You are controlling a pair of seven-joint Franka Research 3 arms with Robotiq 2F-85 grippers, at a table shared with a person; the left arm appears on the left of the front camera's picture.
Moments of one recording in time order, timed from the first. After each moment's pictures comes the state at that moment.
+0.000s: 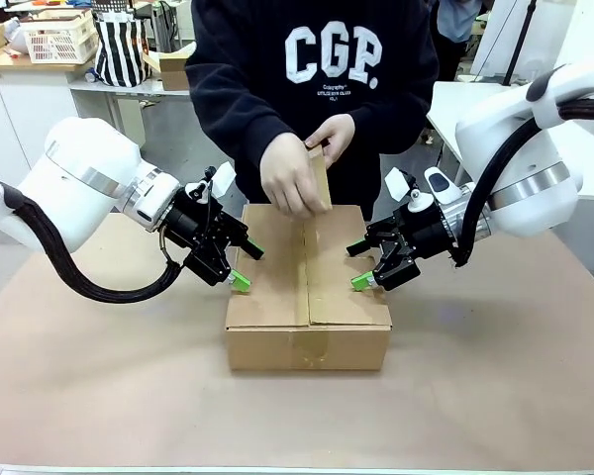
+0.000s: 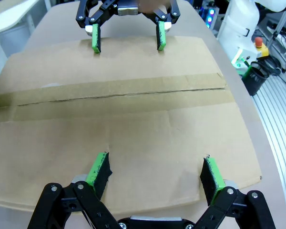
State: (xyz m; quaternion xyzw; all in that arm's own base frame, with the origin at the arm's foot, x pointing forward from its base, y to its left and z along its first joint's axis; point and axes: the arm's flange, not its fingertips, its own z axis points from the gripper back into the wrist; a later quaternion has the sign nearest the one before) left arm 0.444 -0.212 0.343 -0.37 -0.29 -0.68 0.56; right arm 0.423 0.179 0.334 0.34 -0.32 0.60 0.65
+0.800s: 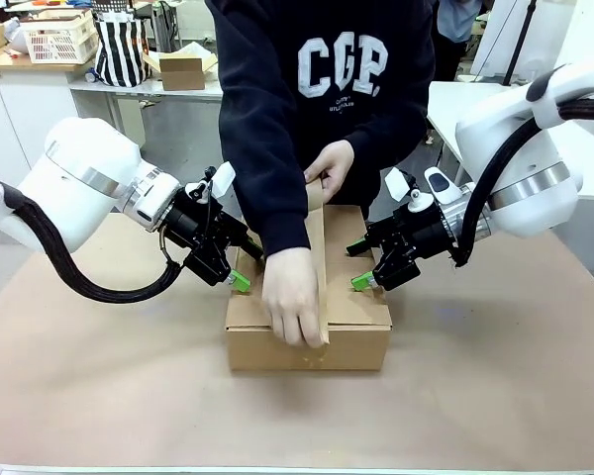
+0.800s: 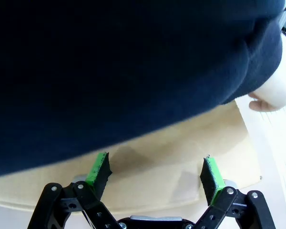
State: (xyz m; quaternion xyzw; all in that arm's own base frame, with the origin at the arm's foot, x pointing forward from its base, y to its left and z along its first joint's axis) left arm 0.444 -0.212 0.343 -0.37 -0.29 -0.68 0.56; right arm 0.423 0.179 0.334 0.34 -0.32 0.60 0.65
